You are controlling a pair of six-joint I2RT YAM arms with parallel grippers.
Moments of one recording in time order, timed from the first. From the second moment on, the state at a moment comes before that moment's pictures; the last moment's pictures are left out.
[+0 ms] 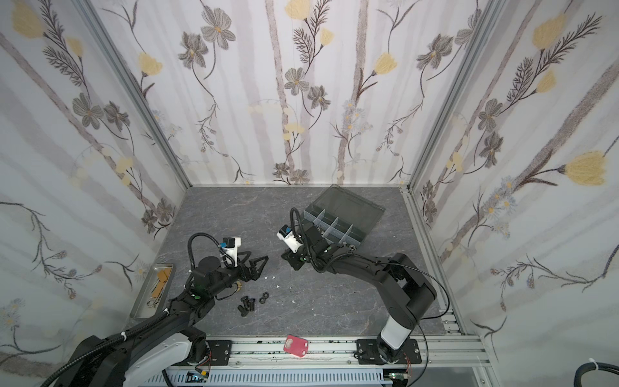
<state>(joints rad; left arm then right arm) -0.48 1.02 0.26 0.48 0.31 -0.40 0.72 1.64 0.98 -0.02 -0.29 0.02</state>
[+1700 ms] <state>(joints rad) -0.65 0.56 0.15 0.20 0.14 -0.32 1.01 1.77 0.82 0.08 -0.35 -0.24</state>
